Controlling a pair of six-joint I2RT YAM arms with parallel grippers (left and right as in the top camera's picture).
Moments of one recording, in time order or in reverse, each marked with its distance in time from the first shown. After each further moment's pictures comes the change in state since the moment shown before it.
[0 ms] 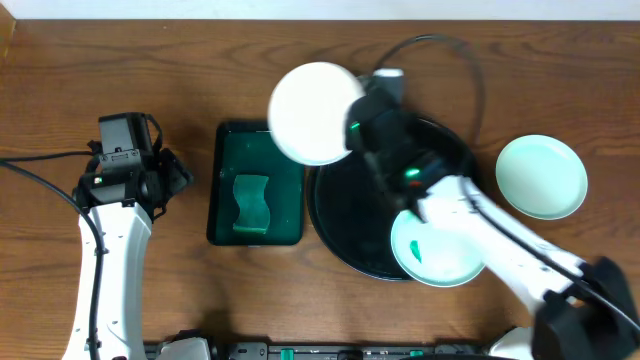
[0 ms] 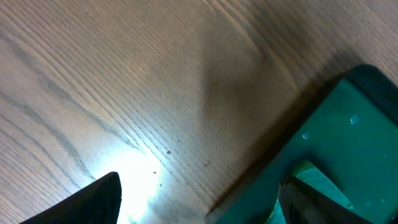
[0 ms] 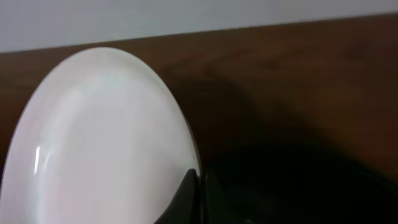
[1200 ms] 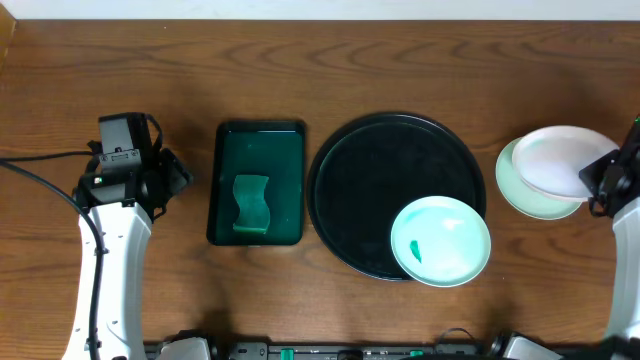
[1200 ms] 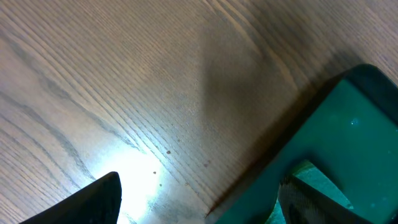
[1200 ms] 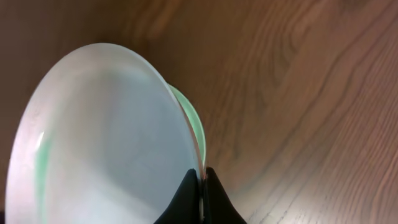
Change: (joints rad) left arm 0.000 0.000 0.000 0.000 0.000 0.000; right arm -1.051 -0.251 -0.053 -0.652 -0.085 0.084
